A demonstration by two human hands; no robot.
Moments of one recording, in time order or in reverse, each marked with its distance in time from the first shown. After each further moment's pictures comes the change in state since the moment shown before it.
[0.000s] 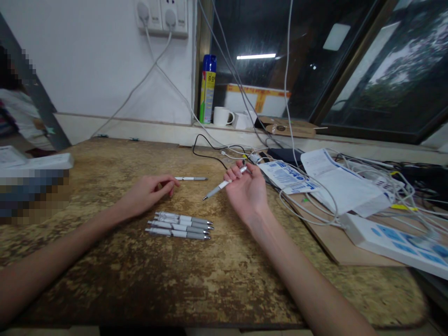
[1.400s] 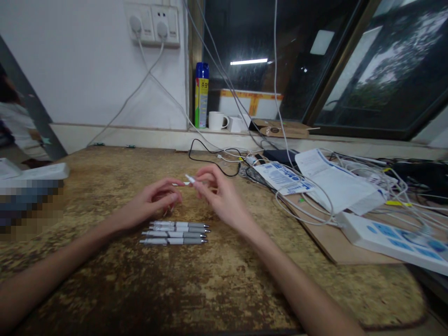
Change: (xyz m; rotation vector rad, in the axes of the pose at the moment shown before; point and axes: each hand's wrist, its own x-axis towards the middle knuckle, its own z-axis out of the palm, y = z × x) left_hand -0.005 0.027 0.006 -0.589 -0.116 -0.031; right_hand -0.017 0.015 0.010 -0.897 -0.409 -0.193
